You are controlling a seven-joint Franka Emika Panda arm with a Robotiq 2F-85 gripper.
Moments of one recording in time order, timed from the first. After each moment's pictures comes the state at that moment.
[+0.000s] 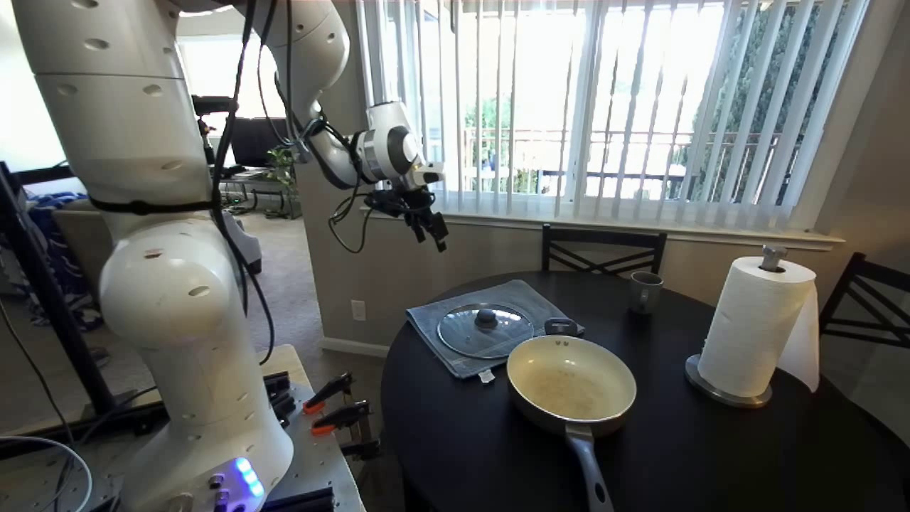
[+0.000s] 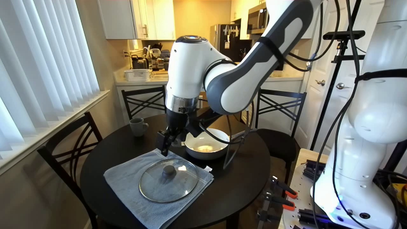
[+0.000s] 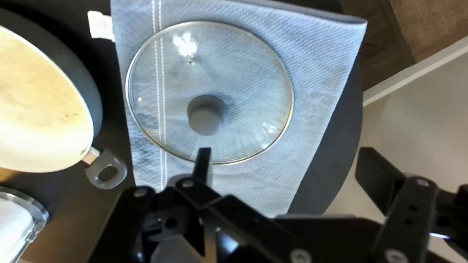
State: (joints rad) arm -0.03 0.02 0.53 -2.41 -0.37 2.66 0.75
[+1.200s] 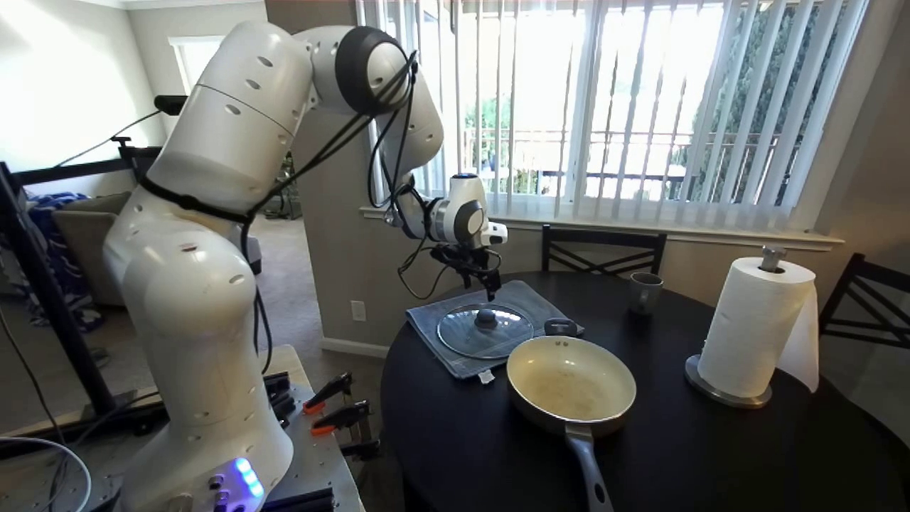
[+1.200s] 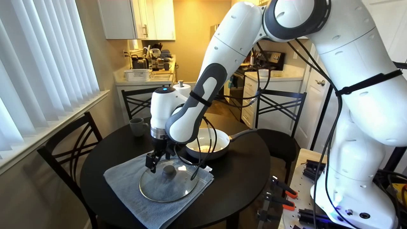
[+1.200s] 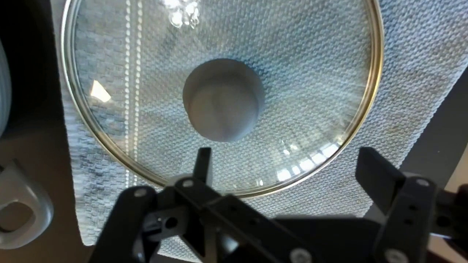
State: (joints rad) arm 0.24 0.62 0.10 -1.99 -0.21 2.78 0.38
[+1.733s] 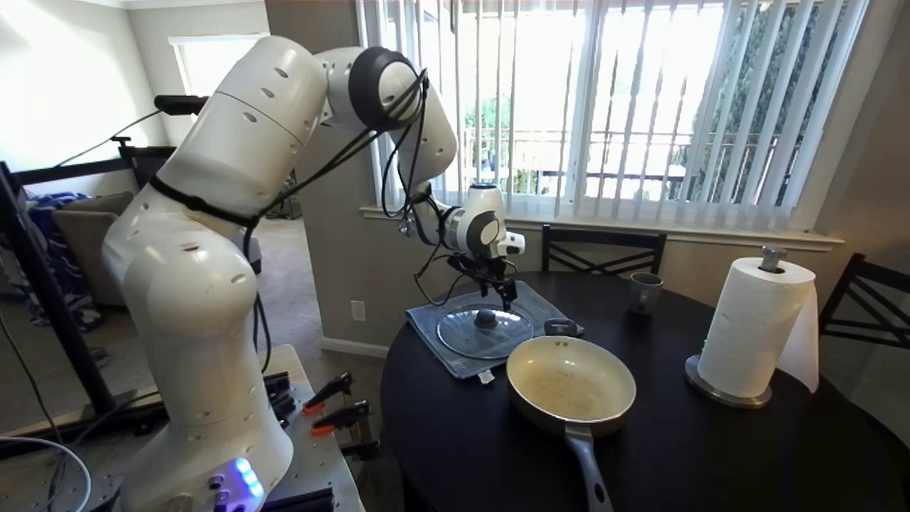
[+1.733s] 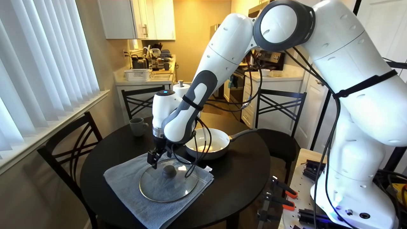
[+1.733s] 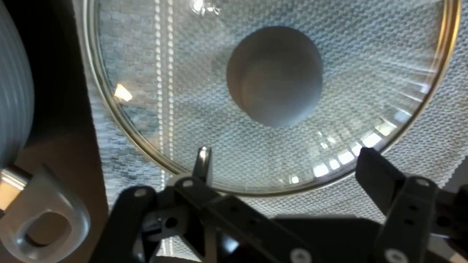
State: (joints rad) arm 0.26 0.70 0.02 -1.89 -0.12 2.77 0.34
